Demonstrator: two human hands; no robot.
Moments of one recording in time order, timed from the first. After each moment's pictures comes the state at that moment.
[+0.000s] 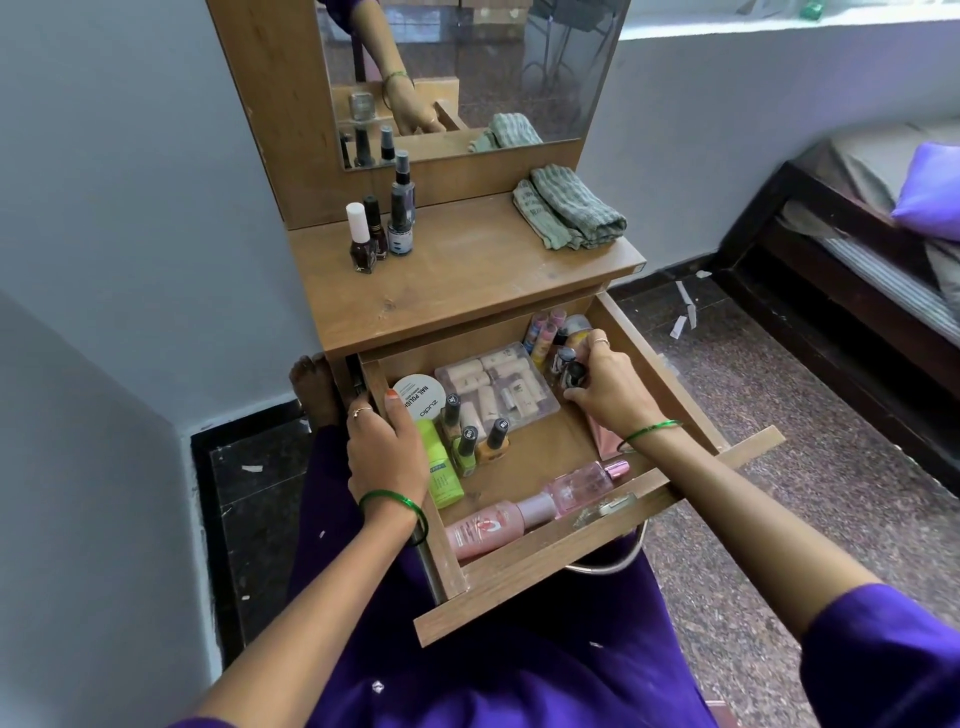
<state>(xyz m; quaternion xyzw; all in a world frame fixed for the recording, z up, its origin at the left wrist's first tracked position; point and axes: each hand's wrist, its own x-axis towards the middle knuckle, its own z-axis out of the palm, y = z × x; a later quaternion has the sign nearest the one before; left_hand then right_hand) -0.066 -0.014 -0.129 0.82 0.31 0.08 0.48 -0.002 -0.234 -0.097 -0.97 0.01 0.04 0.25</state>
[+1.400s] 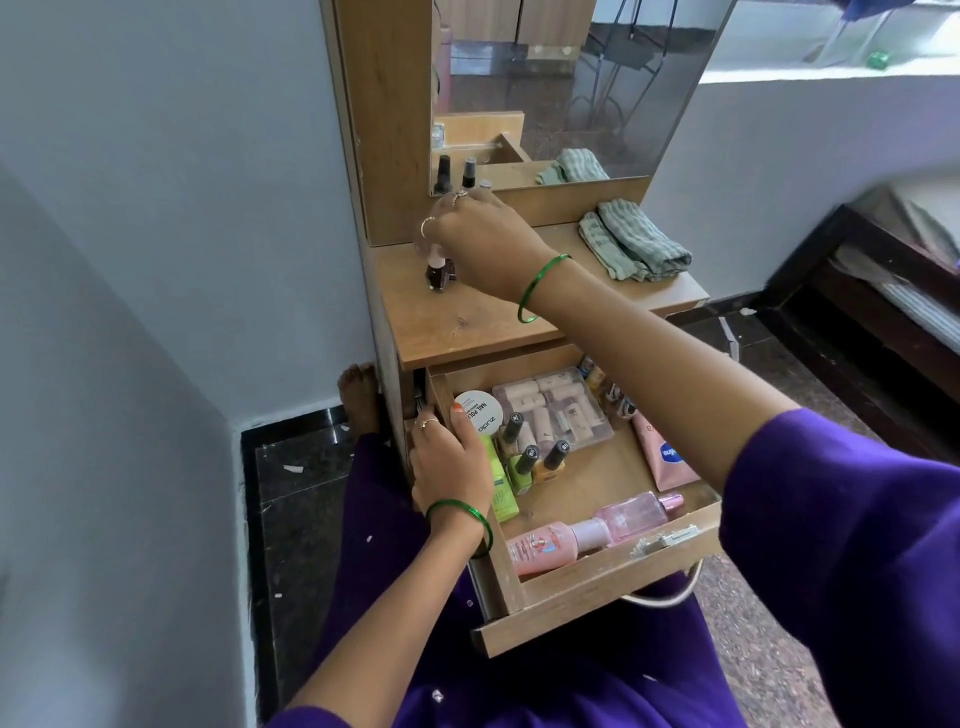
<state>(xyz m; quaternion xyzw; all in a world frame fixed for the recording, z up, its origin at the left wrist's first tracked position) -0.067 -0.013 -0.133 0.82 0.30 0.09 0.47 0.079 -0.043 0.026 -0.91 -0.39 -0.13 -0.04</state>
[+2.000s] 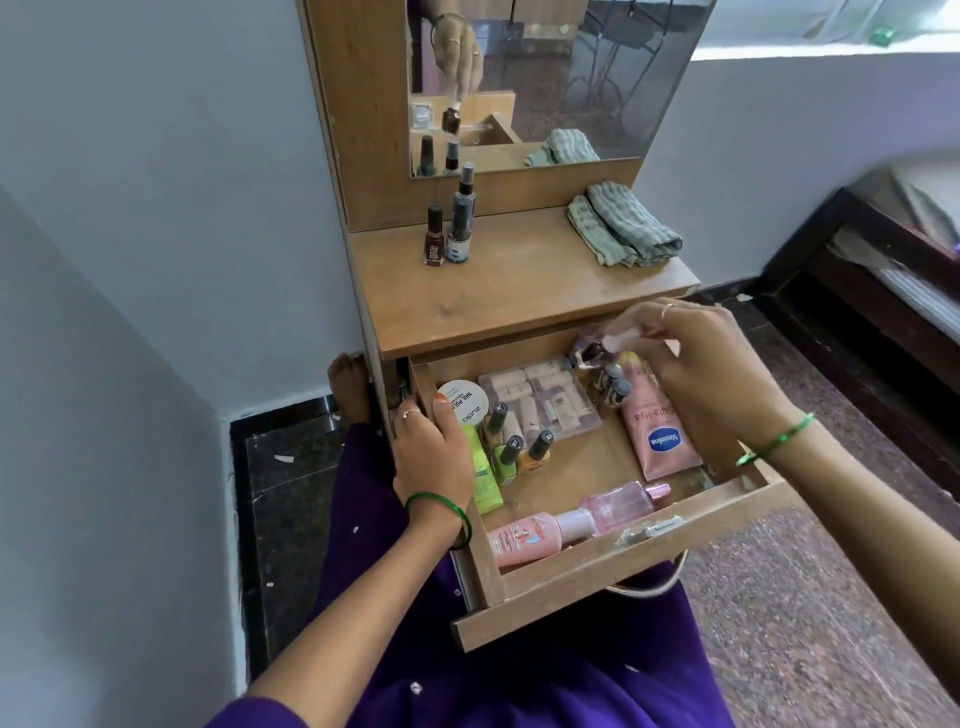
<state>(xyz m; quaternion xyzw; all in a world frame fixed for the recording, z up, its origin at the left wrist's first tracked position) -0.067 -0.013 -0.133 0.82 0.30 0.09 0.48 -0.020 -0.219 0.000 -0.95 -0.19 -0.08 0.24</state>
